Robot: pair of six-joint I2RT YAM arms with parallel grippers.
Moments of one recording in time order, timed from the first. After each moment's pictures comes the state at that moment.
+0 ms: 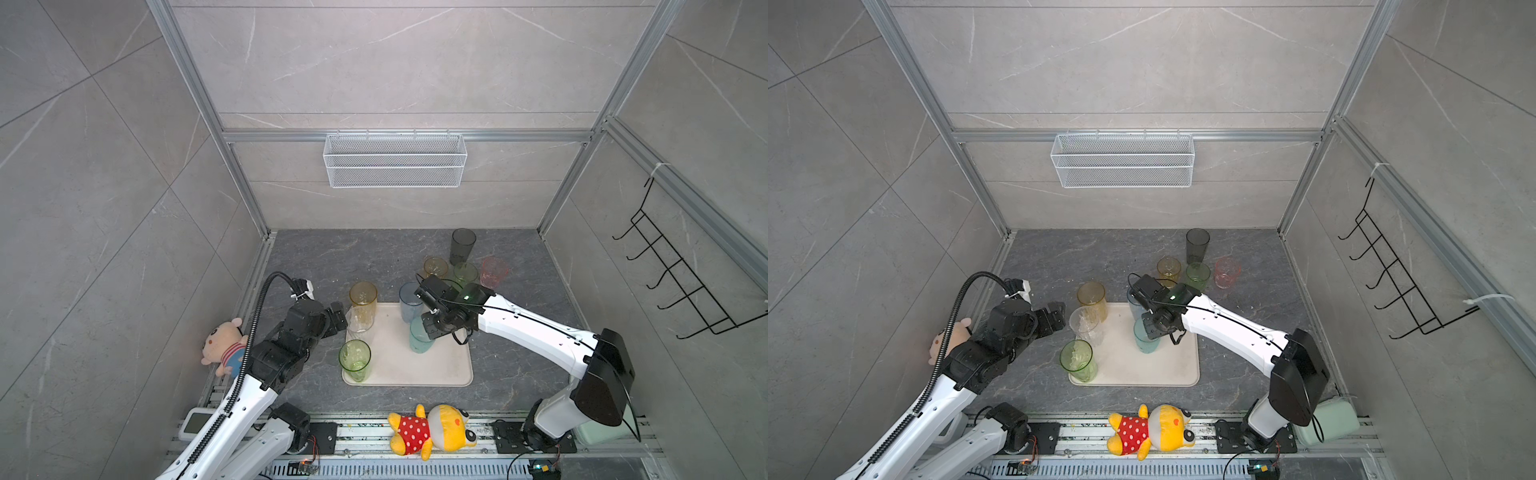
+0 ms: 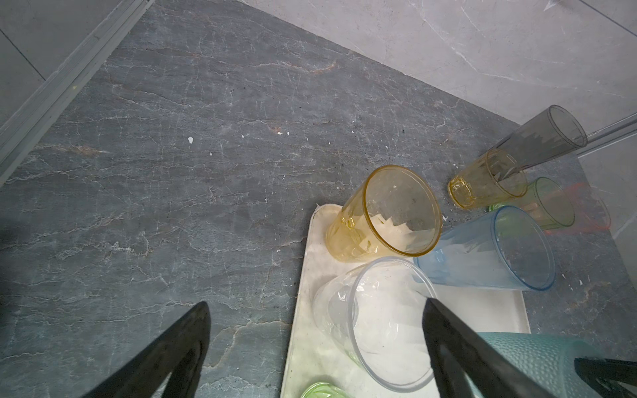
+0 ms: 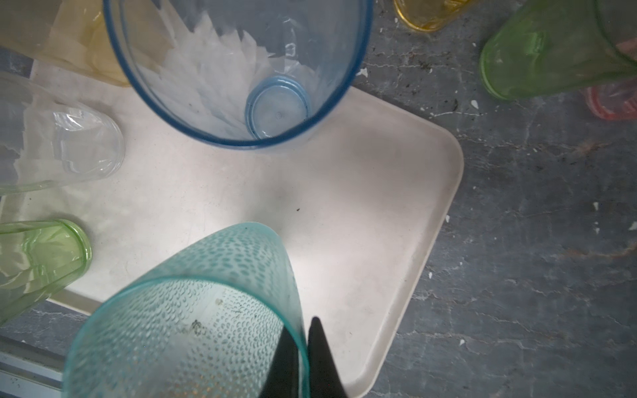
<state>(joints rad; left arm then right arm) -0.50 0.76 0.79 -0.68 -0.30 -0.61 0.86 1.59 1.33 -0.98 0.19 0.45</state>
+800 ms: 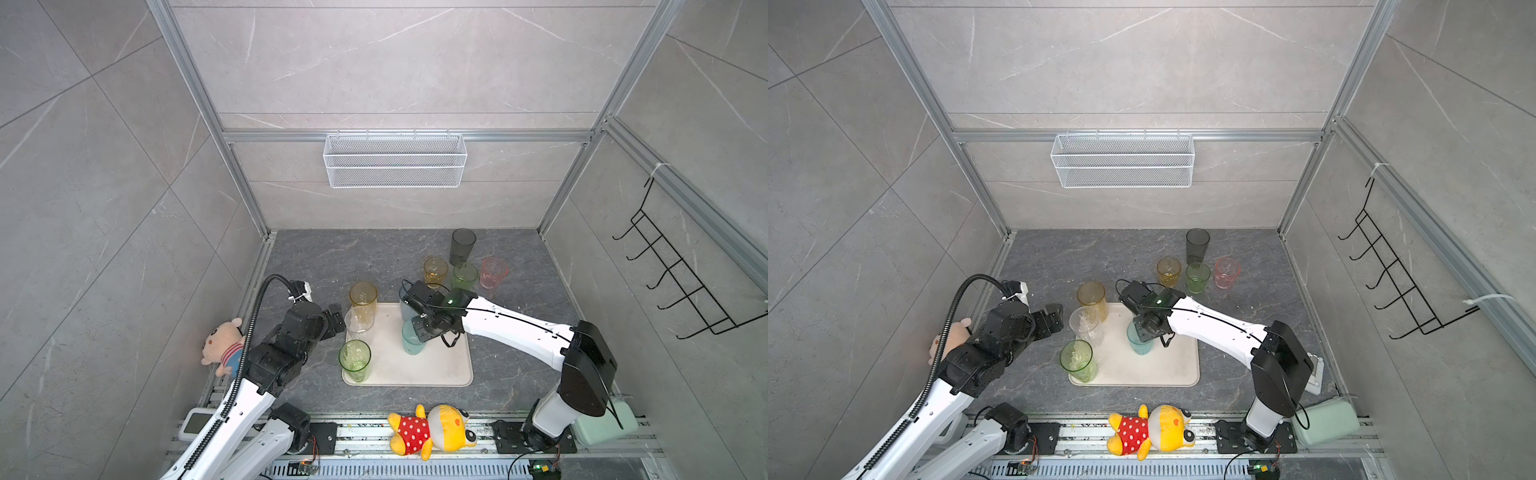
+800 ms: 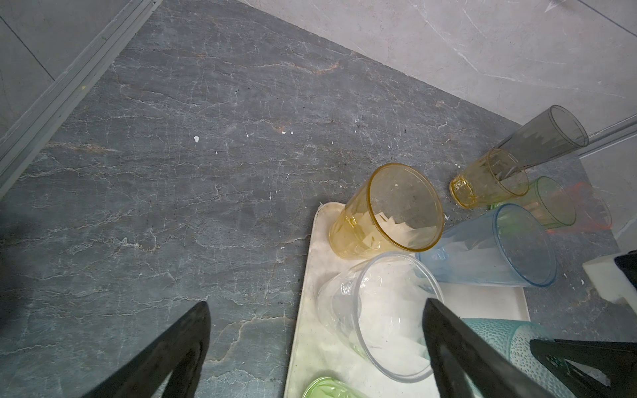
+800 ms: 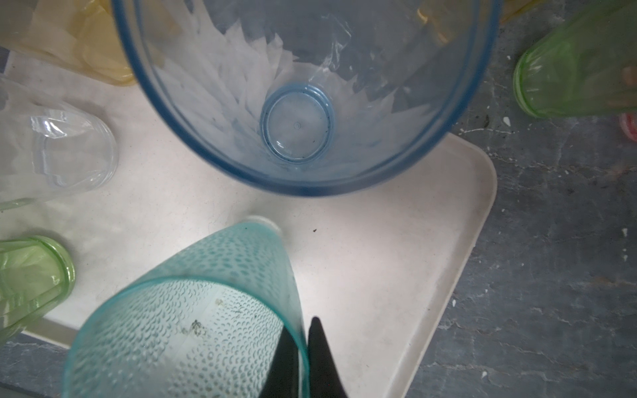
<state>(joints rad) -0.50 0.73 0.79 -0.70 -0.31 -0.61 0.89 1.68 1.33 -0.91 0.23 0.45</state>
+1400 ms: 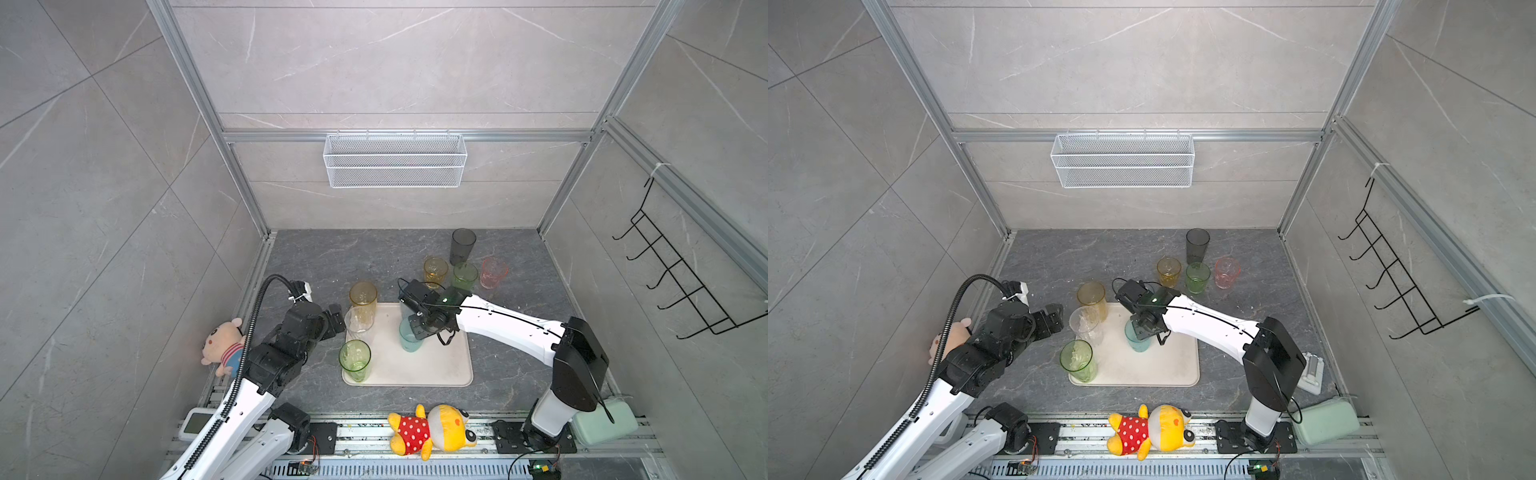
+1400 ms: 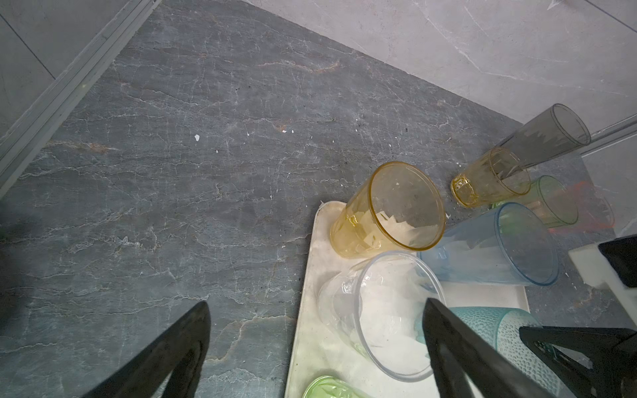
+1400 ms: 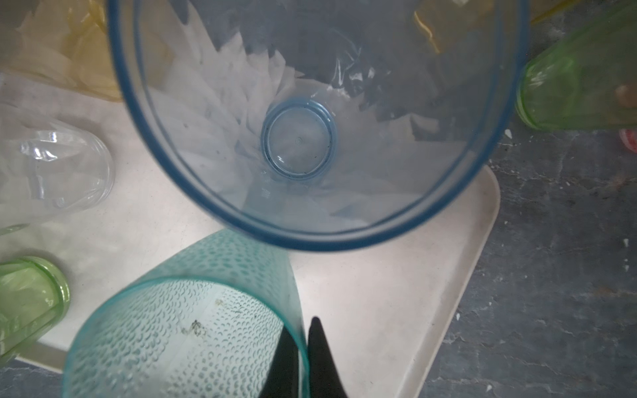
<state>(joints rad) -0.50 0.73 0.78 -0.71 -0.31 -0.61 0.89 1.72 1.36 -0.89 0.24 0.46</state>
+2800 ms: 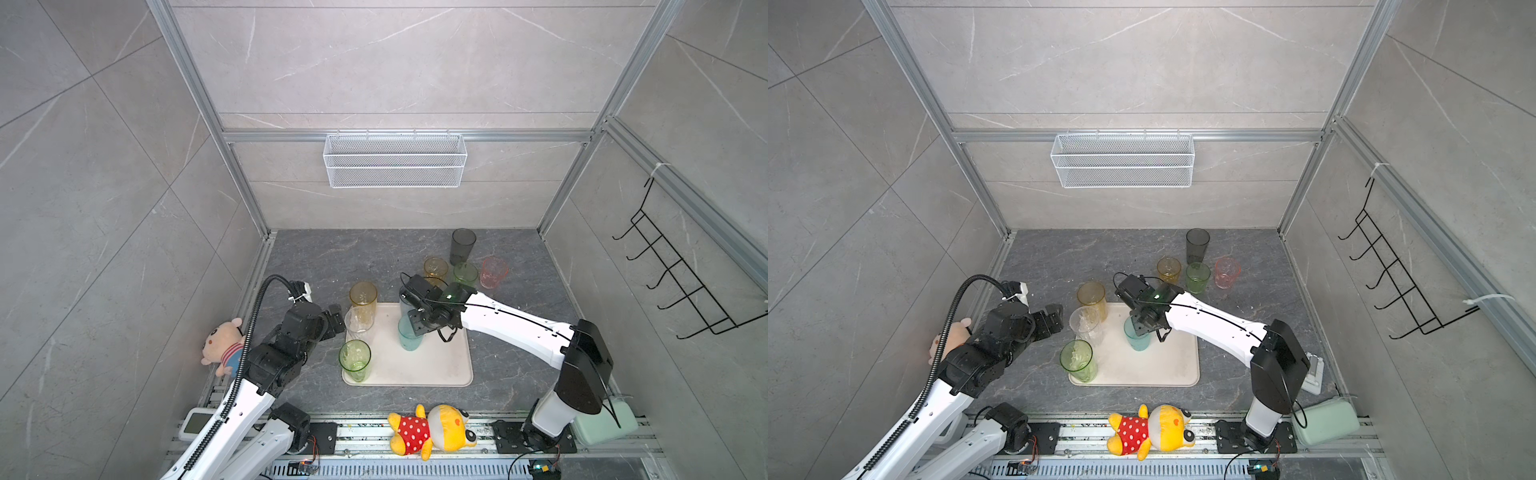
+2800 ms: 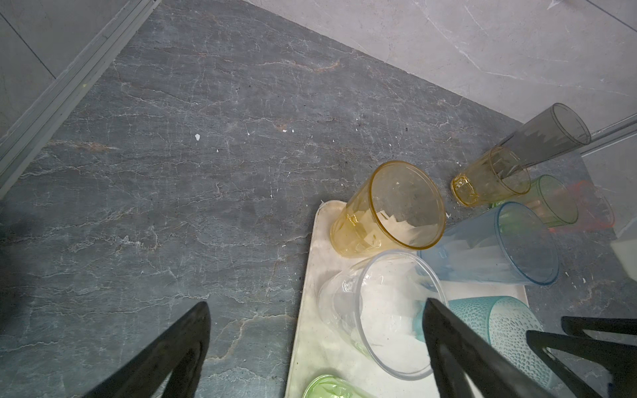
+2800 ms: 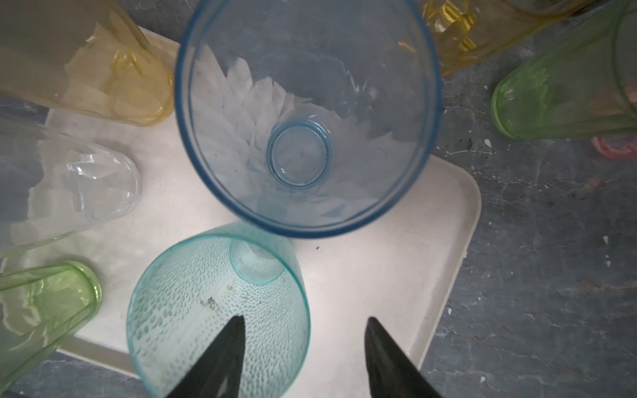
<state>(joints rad) -0.50 0.73 0.78 -0.71 -0.31 -0.61 0.89 1.67 1.41 -0.95 0.25 0.48</state>
